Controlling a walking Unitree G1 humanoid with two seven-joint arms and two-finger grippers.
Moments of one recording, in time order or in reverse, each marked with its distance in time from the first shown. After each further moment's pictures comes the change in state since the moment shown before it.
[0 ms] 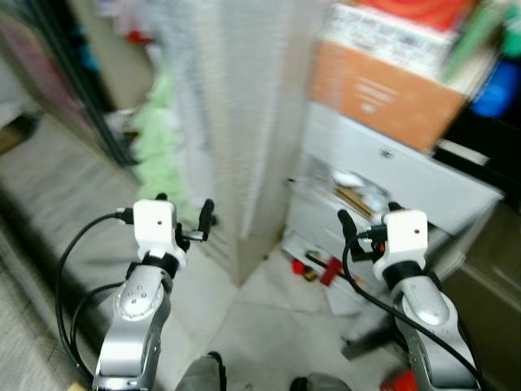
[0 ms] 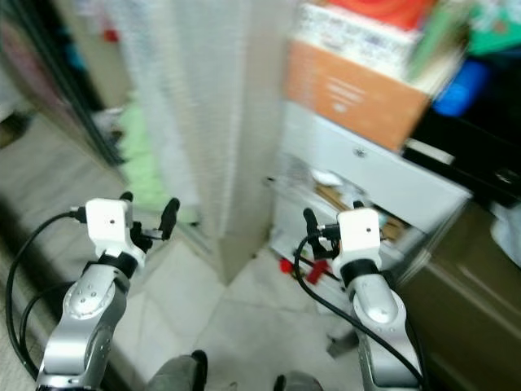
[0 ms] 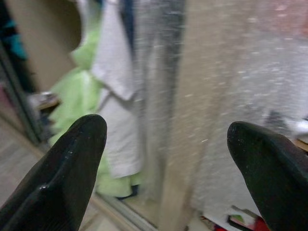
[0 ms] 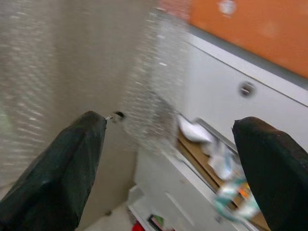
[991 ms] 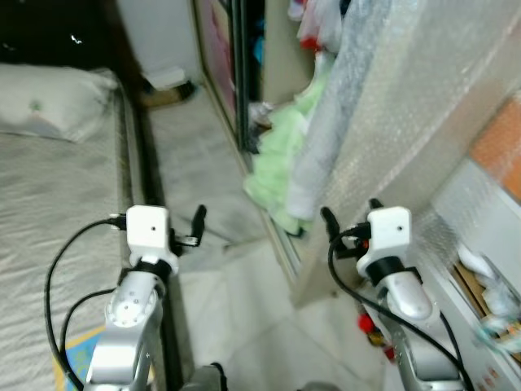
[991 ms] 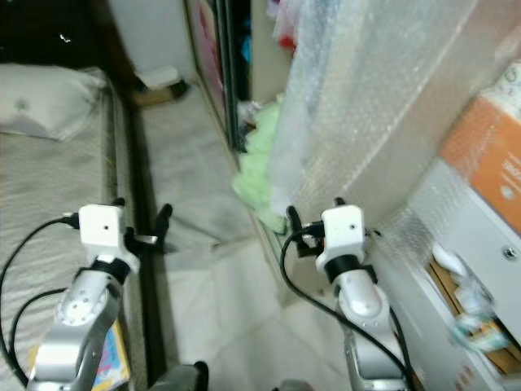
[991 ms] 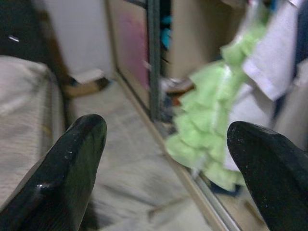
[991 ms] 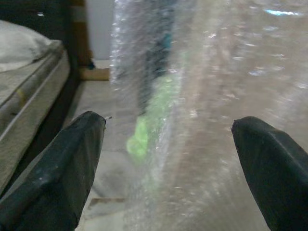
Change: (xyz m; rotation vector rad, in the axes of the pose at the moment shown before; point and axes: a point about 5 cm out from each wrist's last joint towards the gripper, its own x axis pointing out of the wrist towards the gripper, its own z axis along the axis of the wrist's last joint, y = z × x) left arm -0.004 0.003 -0.002 0.013 0.015 0.005; right arm 0.007 0.014 0.001 0.033 -0.021 0.056
